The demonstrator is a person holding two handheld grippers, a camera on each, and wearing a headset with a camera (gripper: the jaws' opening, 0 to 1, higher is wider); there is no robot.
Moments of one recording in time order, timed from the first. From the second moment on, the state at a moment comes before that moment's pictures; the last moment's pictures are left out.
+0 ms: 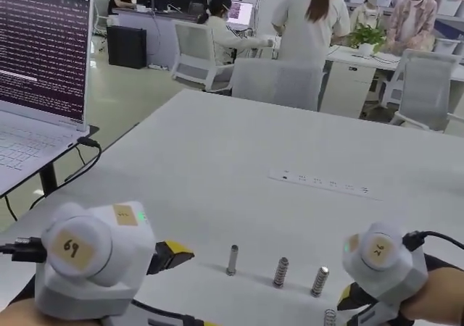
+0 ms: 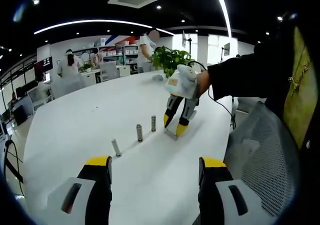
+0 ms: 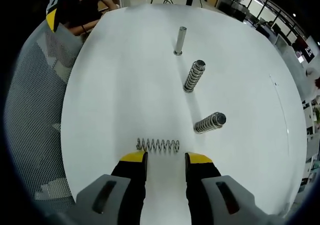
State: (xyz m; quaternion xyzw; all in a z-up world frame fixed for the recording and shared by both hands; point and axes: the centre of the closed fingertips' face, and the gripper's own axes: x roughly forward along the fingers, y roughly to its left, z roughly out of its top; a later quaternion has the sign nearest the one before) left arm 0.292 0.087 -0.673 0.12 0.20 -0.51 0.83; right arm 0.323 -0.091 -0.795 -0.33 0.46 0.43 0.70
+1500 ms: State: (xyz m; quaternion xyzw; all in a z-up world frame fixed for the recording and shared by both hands) left arm 0.292 0.088 -0.673 0.12 0.20 -0.51 0.83; right arm 0.304 -0.061 -0.796 -0.35 0.45 0.50 0.65
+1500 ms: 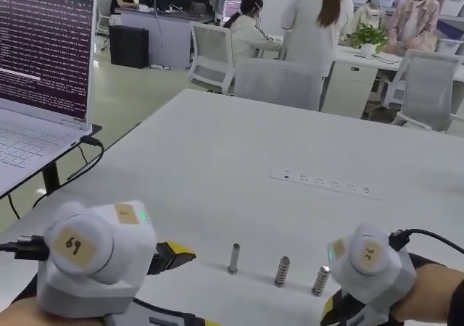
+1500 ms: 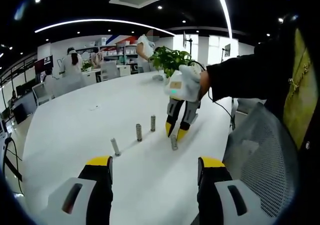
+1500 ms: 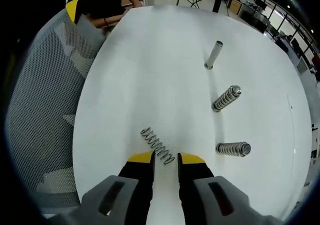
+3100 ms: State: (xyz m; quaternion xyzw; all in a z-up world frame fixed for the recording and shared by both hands) left arm 0.284 0.077 -0.672 0.11 0.19 -0.54 0.81; right arm 0.286 0.000 -0.709 -0.36 0.38 0.55 0.65
